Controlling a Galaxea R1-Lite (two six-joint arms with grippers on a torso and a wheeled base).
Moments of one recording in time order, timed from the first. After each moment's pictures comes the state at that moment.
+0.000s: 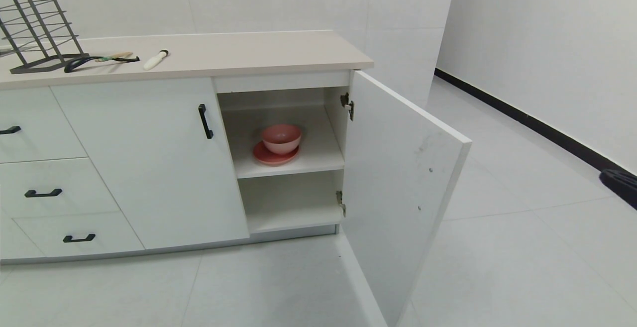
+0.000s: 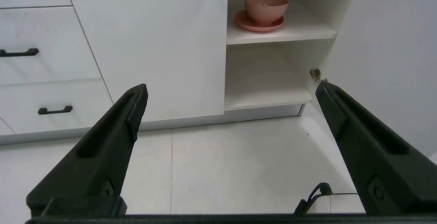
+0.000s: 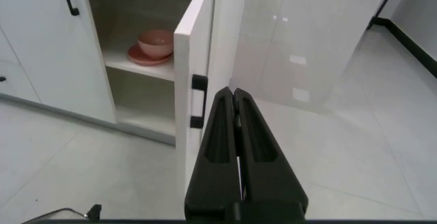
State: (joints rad) left arm 0.00 0.00 0.00 0.00 -0.02 0.00; right arm 0.07 0.94 -0.32 -0.59 0.33 -0.12
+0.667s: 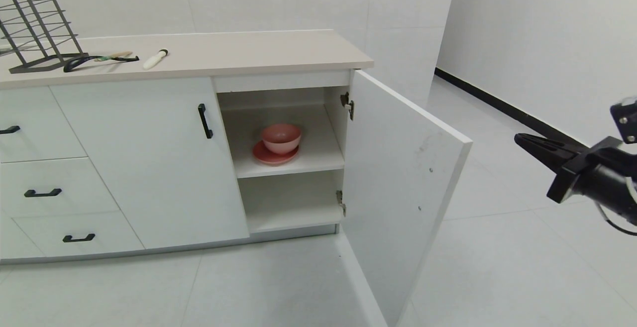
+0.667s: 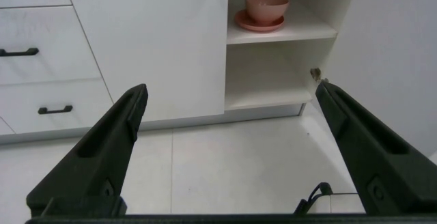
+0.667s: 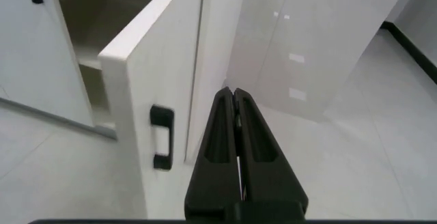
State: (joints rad) left arm 0.00 0.00 0.00 0.00 -0.02 0.00; right arm 0.08 1.44 -0.41 -1.01 0.33 -0.17
